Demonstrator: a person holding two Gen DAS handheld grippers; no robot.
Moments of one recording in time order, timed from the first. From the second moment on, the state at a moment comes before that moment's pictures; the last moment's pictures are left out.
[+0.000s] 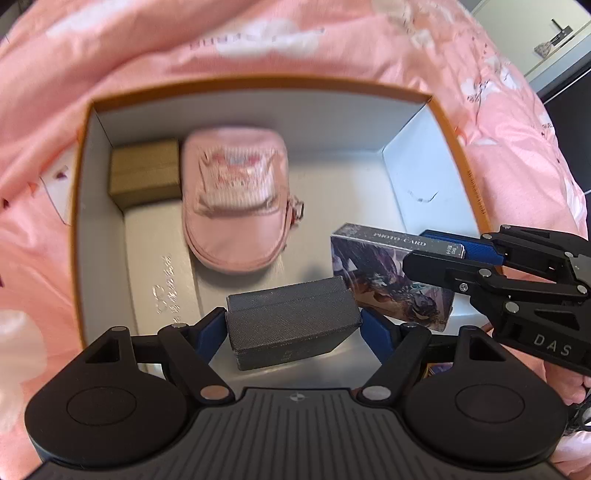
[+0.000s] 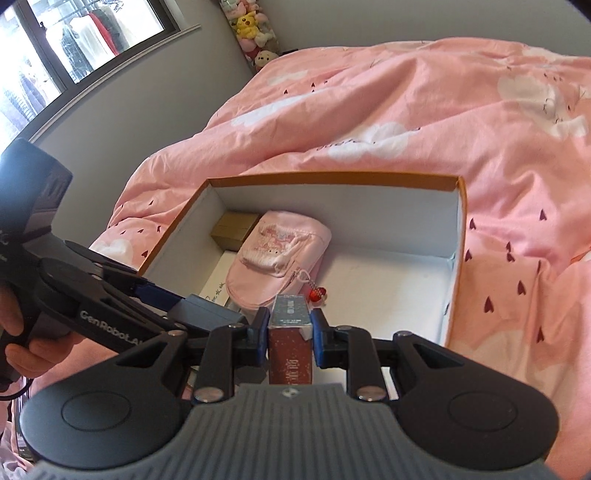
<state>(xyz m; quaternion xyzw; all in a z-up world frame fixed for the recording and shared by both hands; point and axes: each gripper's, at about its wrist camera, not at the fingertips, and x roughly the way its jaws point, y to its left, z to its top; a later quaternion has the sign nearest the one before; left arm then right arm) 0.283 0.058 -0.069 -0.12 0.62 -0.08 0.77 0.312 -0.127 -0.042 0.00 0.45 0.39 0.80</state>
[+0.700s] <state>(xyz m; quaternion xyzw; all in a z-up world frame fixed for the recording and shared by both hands) 0.272 0.069 -0.087 -0.10 0.59 -0.09 0.79 0.327 -0.112 -0.072 0.01 0.49 0.38 0.79</state>
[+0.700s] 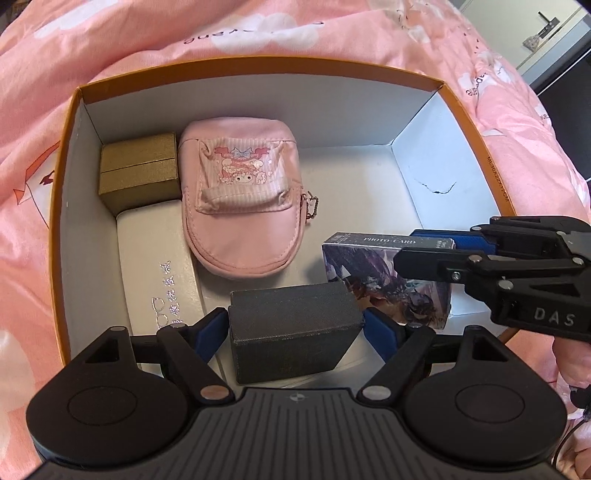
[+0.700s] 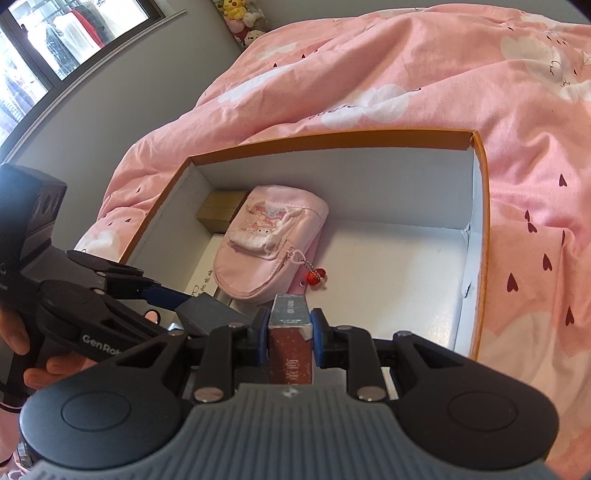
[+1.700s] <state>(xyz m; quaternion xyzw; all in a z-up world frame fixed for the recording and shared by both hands) 0.248 0.084 -0.047 -0.09 0.60 -0.07 0.79 0.324 -0.109 -0.070 0.00 0.49 0.37 0.79</state>
